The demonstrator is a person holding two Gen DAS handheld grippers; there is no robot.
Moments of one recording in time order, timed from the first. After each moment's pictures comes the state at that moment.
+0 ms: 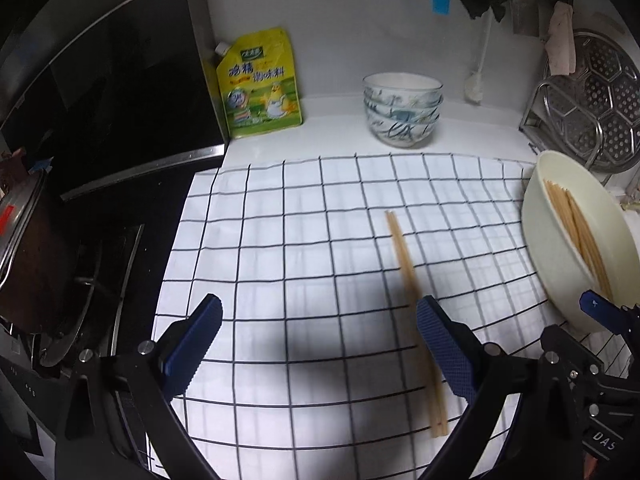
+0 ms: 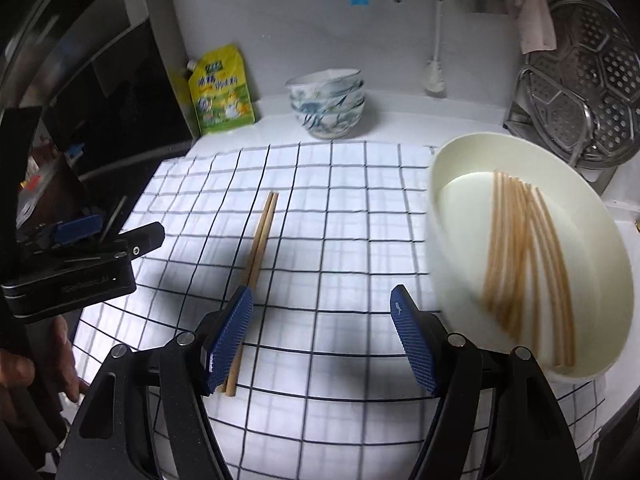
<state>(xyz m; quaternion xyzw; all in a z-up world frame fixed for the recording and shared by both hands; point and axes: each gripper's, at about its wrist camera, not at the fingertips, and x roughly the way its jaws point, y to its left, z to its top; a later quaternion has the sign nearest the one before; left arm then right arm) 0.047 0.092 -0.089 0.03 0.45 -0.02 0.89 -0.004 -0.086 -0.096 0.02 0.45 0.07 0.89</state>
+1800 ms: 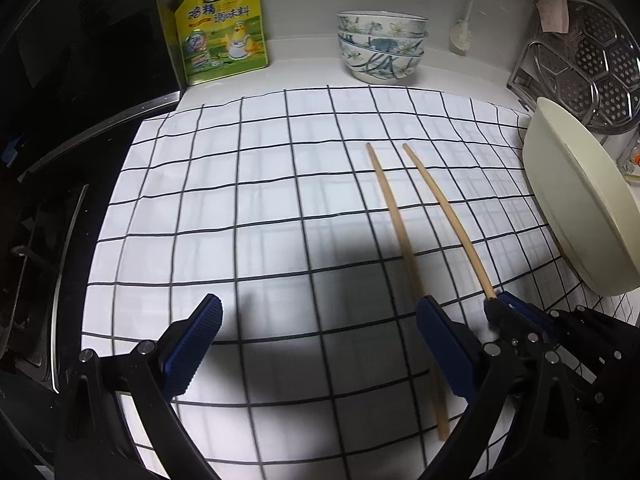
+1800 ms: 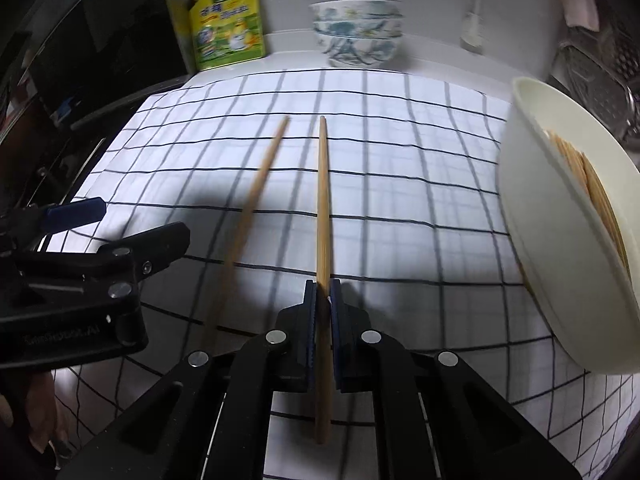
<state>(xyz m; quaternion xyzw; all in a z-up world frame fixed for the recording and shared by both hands) 0.055 0.077 -0.154 0.02 0.50 -0.07 0.86 0.014 -0.055 -0.172 -0.02 0.49 0.07 0.87</state>
